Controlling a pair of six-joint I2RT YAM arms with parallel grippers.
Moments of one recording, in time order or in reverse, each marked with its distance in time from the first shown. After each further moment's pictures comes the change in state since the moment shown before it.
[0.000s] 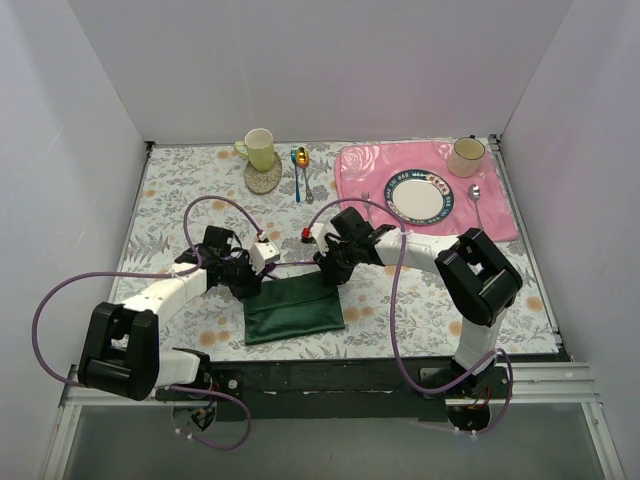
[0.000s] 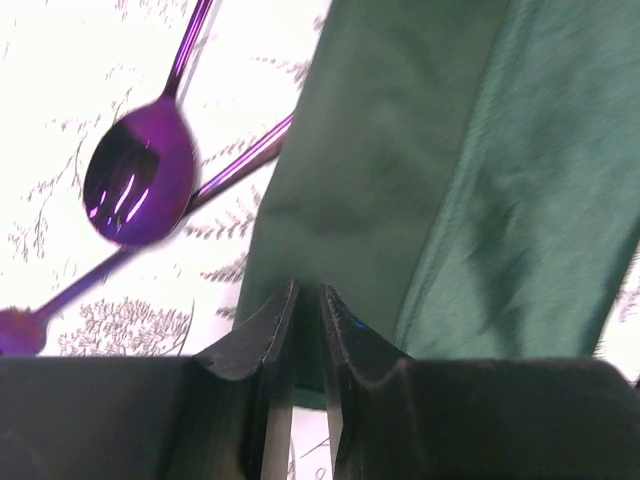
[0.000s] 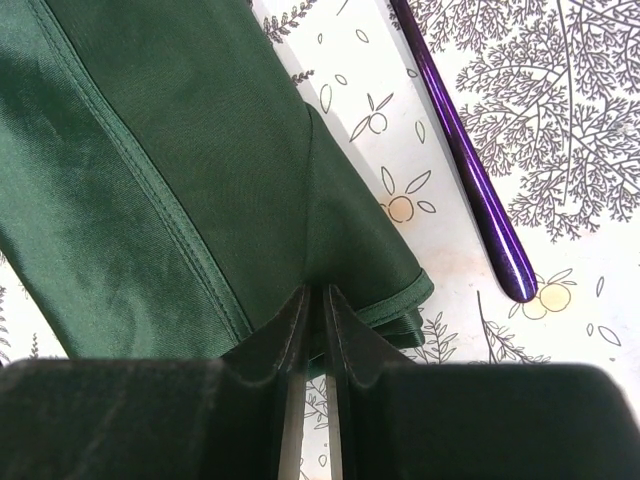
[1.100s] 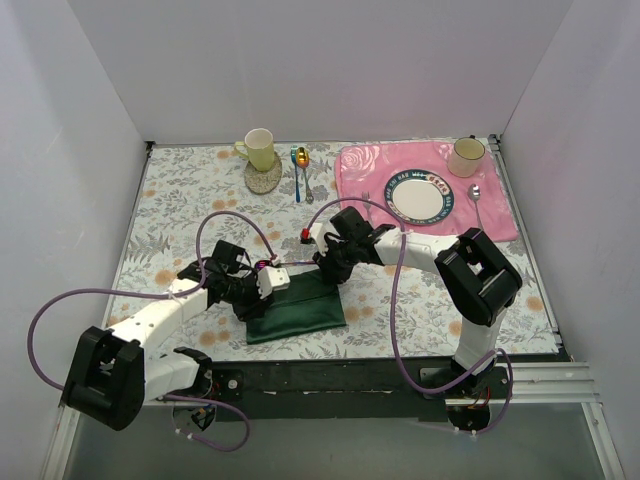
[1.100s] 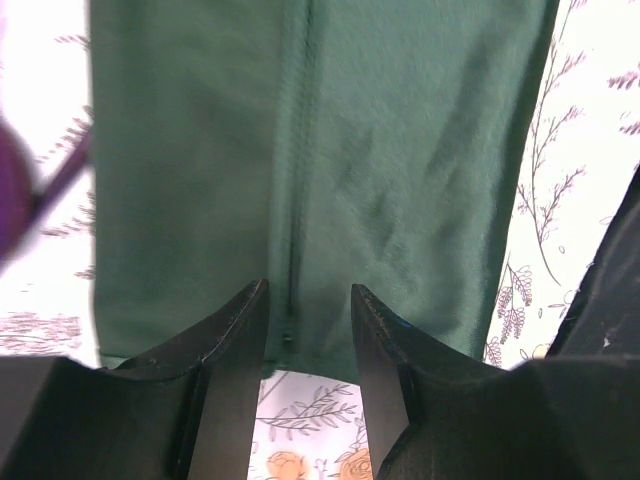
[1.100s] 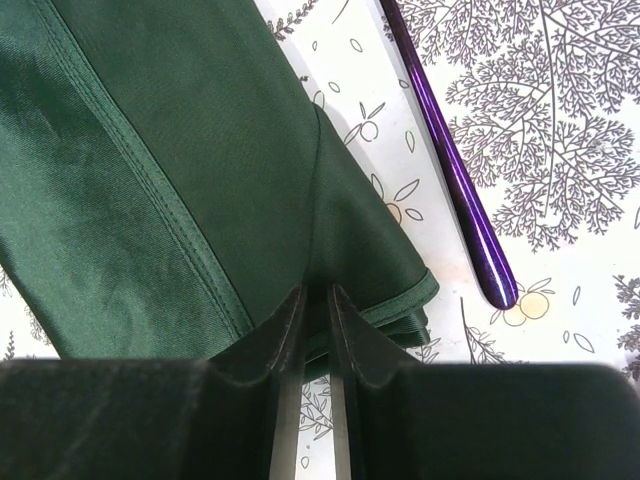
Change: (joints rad) left arm -0.129 -0.144 -0.055 -0.146 -0.042 0.104; right arm 0.000 -0.002 0.002 0.008 0.005 -0.049
